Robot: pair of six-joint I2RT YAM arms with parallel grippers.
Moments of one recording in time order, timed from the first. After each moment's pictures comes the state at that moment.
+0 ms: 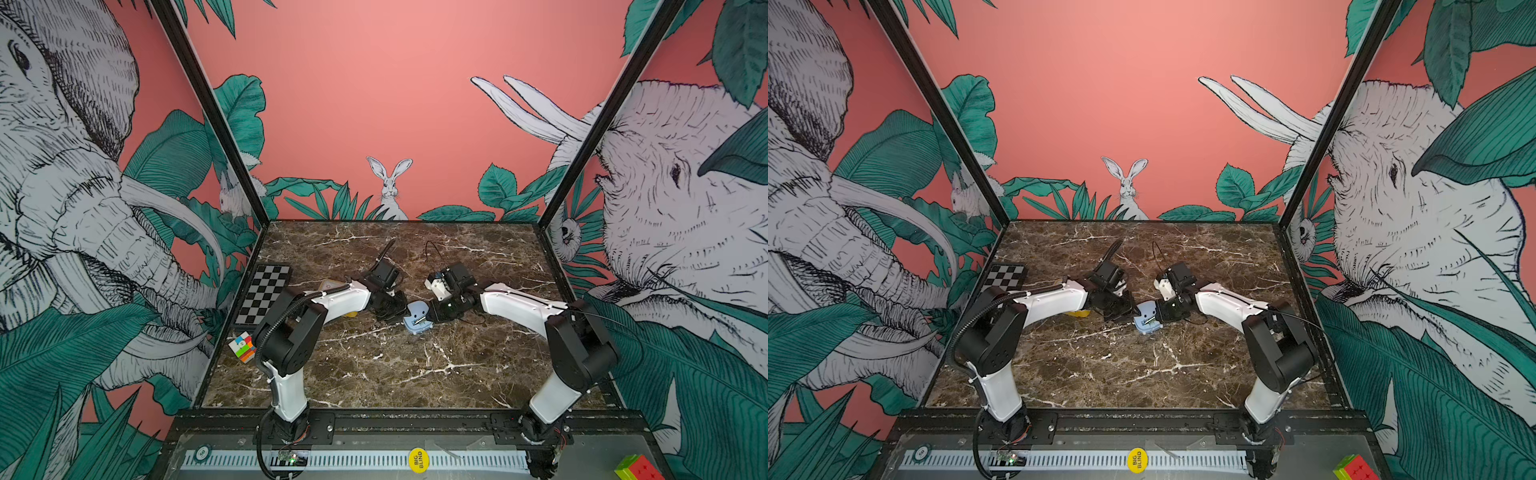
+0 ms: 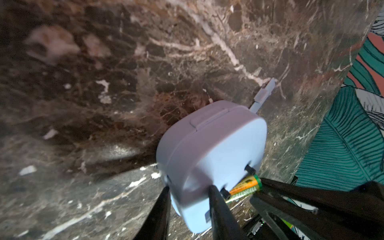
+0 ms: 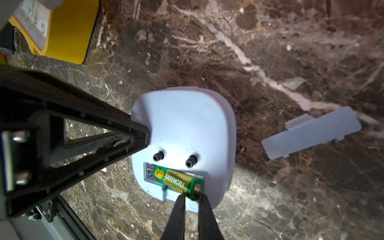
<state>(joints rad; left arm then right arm) -0.66 1.83 1.14 -0.41 0.42 -0.91 0.56 1.68 1.05 -0.51 -0.37 0.25</state>
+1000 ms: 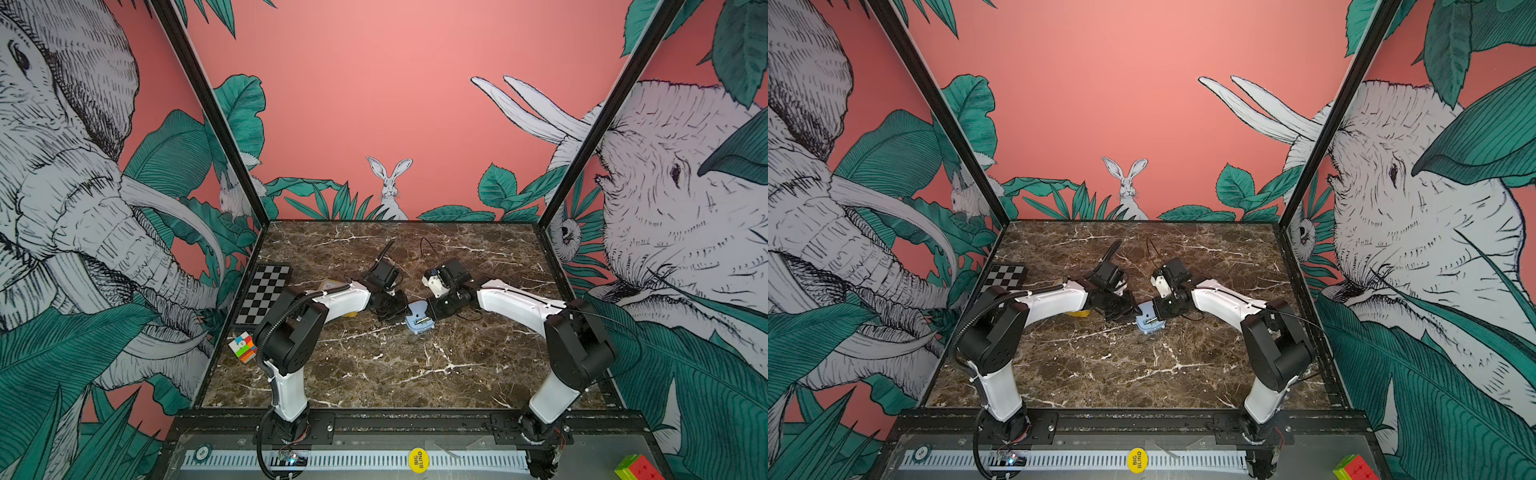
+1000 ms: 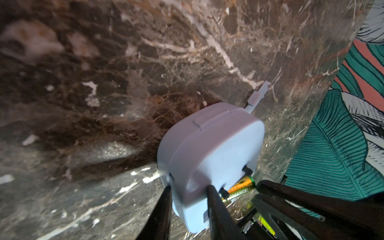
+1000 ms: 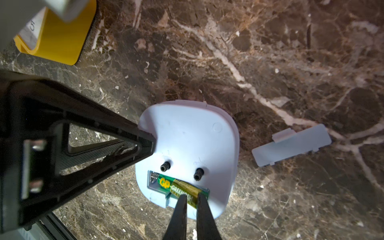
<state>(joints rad) -0.66 1.84 1.13 -0.37 0.44 -0.94 0.59 1.70 1.11 -0.57 -0.29 0.21</state>
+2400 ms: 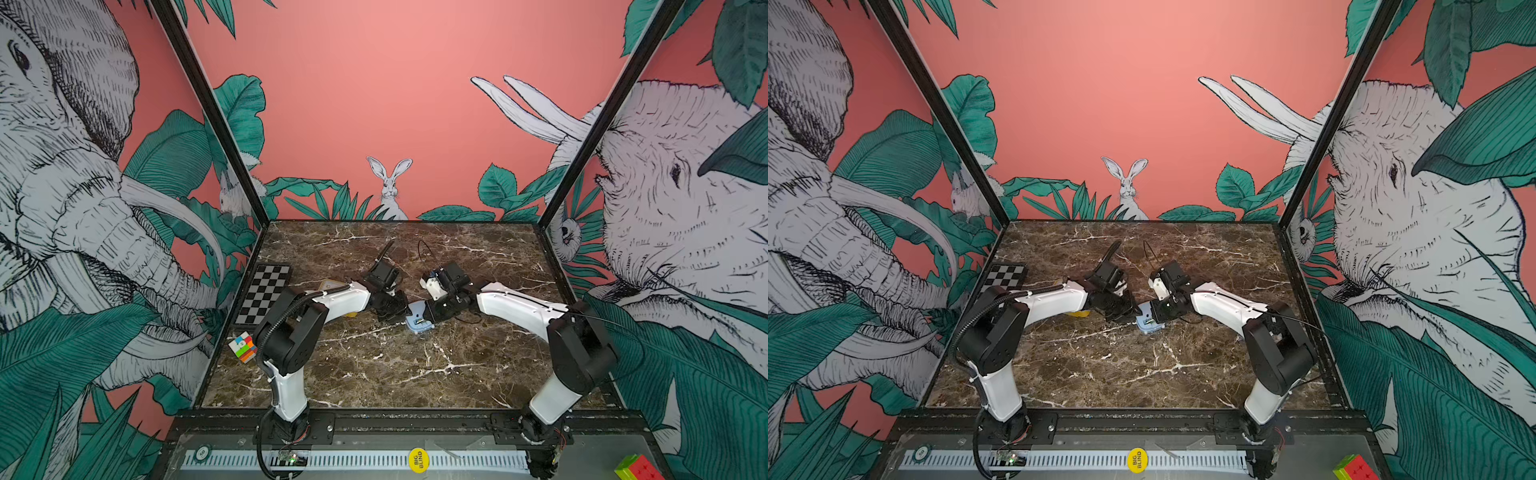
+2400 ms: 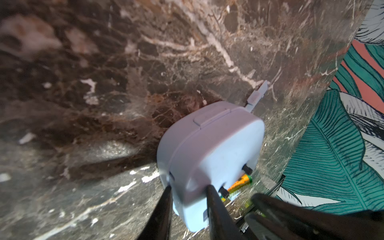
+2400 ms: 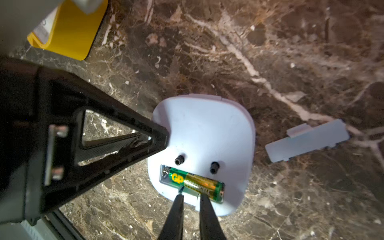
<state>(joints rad) -0.66 1.84 1.12 -0.36 0.44 -0.95 0.61 1.68 1.10 -0.55 -0.26 0.23</state>
